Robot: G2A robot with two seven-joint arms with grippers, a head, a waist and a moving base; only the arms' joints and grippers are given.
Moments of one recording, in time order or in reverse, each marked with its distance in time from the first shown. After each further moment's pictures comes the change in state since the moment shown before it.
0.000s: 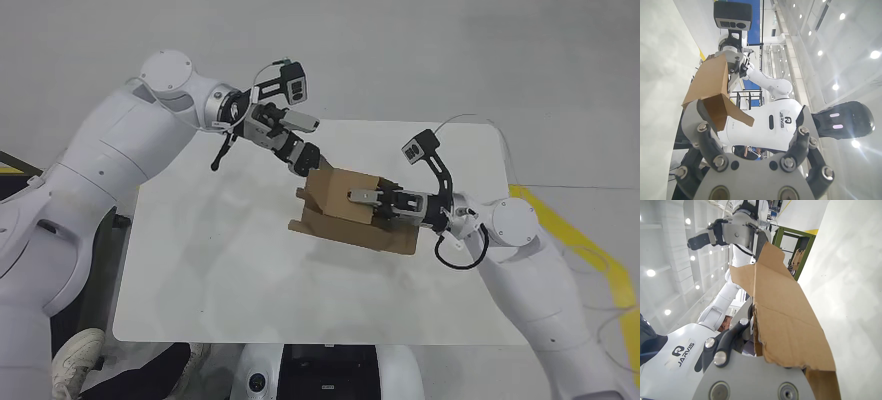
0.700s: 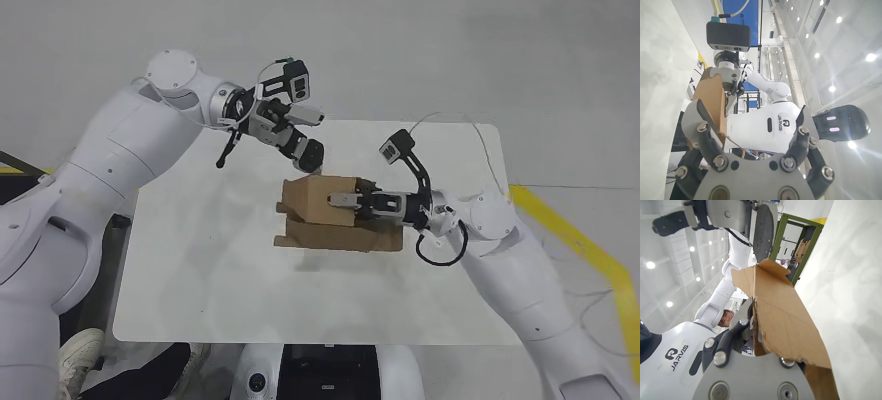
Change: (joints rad) left arm 0.008 -0.031 -0.021 0.057 -0.001 0.012 0.000; right arm 0.061 -0.026 -0.072 0.058 -0.004 -0.029 -0.019
